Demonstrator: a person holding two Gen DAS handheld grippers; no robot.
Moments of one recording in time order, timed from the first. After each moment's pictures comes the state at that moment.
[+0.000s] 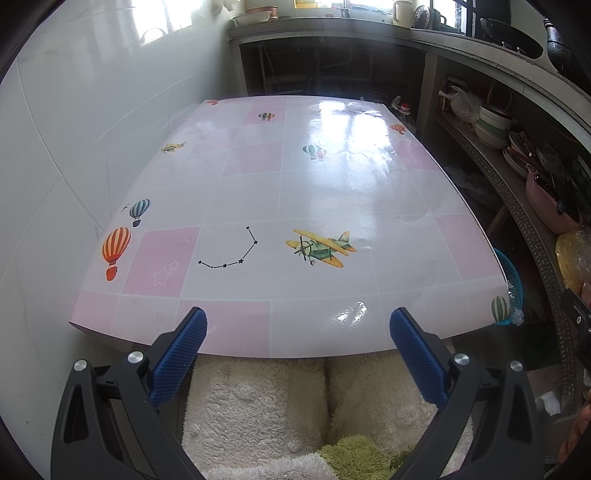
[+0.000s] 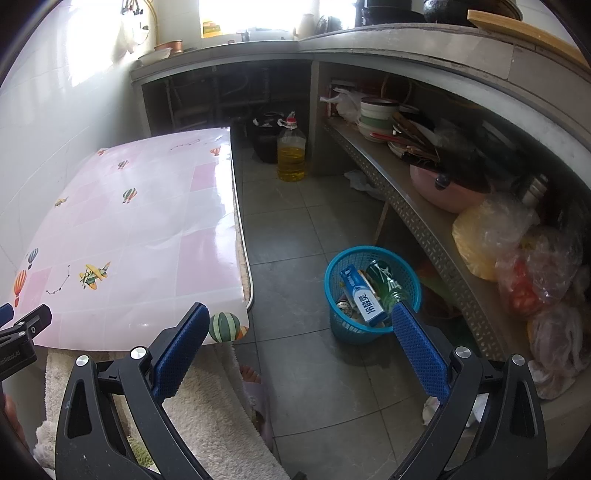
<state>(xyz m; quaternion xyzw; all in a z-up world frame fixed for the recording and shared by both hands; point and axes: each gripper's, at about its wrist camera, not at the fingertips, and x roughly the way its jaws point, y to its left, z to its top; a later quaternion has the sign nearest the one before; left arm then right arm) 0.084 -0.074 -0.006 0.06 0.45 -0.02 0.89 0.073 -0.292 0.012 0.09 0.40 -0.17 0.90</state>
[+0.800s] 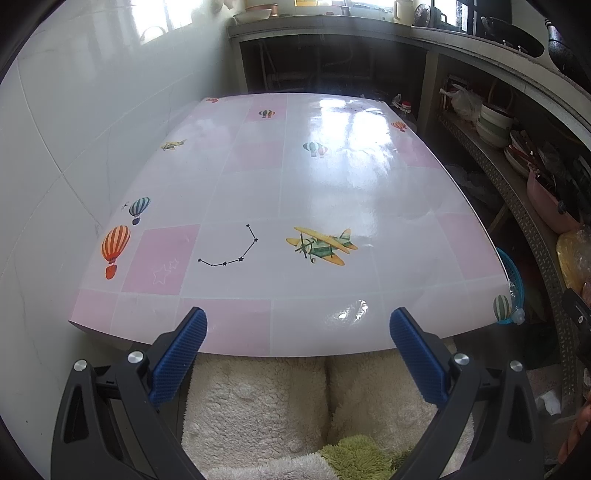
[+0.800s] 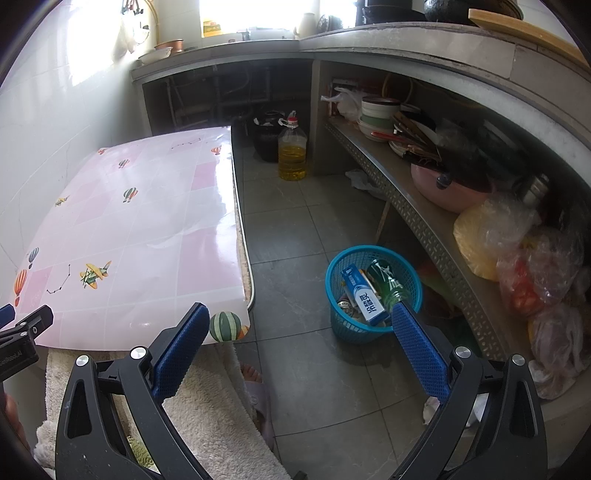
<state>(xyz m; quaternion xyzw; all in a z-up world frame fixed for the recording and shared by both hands) 0.083 -0.073 -0.010 0.06 0.46 -0.02 0.89 0.074 -0.292 0.011 0.09 0.40 -0.17 0.90</state>
